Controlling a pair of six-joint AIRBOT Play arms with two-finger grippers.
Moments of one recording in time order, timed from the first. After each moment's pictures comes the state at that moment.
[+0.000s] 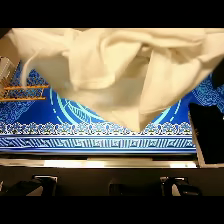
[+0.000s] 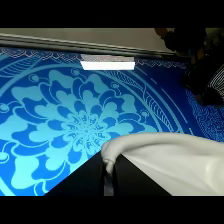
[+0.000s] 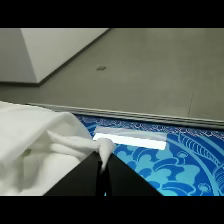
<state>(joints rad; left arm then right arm) -0.16 -1.08 1.99 1.29 -1.29 -1.77 -0.15 -0.62 1.53 -0.93 1.03 1.34</state>
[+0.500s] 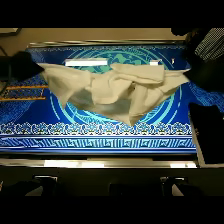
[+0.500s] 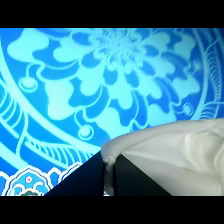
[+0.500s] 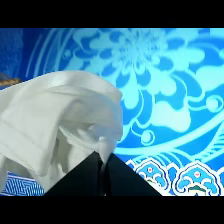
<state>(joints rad) -0.16 -1.17 1.71 1.30 -1.37 -1.84 -0.15 -0.94 1.51 -0.97 1.38 1.66</state>
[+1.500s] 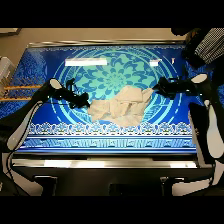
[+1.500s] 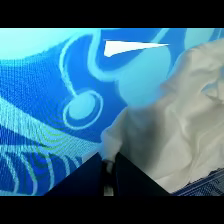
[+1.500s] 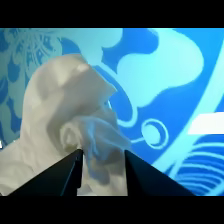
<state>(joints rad) -0.16 -1.85 1.54 0.93 -1.16 -1.64 -0.18 -1.67 1.46 -0.81 1.09 1.52</state>
